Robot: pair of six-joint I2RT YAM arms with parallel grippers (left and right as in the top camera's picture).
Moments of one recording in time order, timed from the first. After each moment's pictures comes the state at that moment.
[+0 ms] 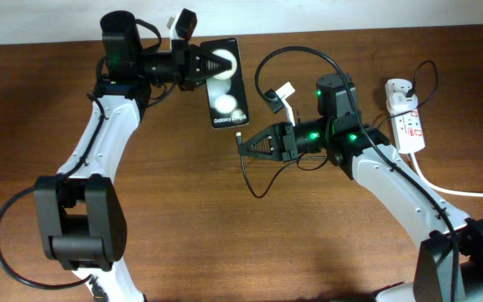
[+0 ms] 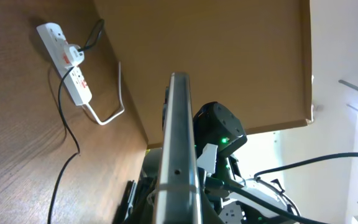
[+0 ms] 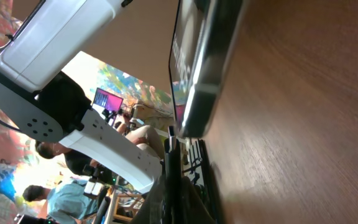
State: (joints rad) left arm -0.09 1.97 1.59 0.17 1.49 -1.03; right arm 0.29 1.61 1.09 -0.08 -1.38 0.47
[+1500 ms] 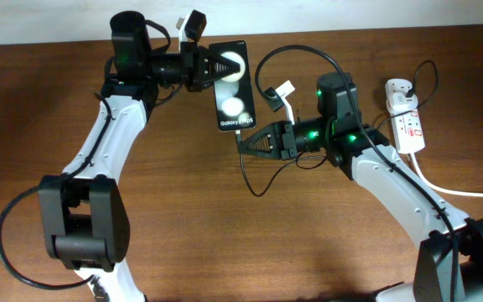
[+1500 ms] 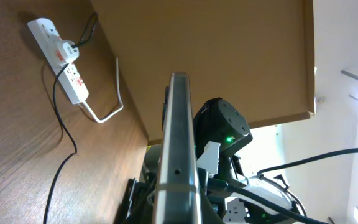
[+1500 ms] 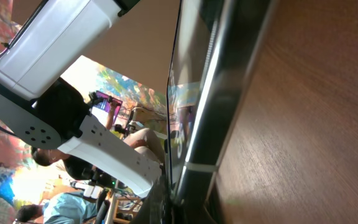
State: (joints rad) left arm -0.12 1.97 1.59 0.17 1.48 -1.01; right arm 0.29 1.61 1.08 -0.03 -1.36 0.52
